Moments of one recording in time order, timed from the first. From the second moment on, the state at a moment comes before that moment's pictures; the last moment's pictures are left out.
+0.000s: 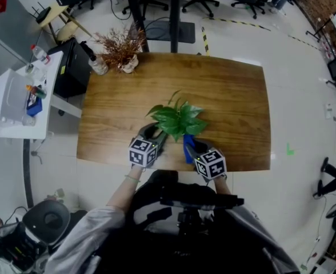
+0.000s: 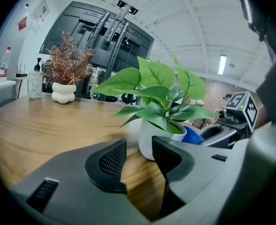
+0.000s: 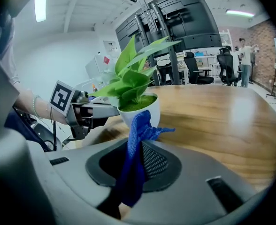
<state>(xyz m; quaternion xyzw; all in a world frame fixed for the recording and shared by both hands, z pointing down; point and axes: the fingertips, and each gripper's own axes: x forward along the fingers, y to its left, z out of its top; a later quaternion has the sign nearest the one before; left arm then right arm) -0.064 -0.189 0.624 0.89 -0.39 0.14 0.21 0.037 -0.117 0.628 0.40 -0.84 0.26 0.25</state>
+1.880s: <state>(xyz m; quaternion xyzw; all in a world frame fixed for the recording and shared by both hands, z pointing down) -0.051 -0.169 0.635 0.89 -0.37 0.15 0.23 0.077 -0.189 0.600 0.43 -0.85 0.22 0.21</state>
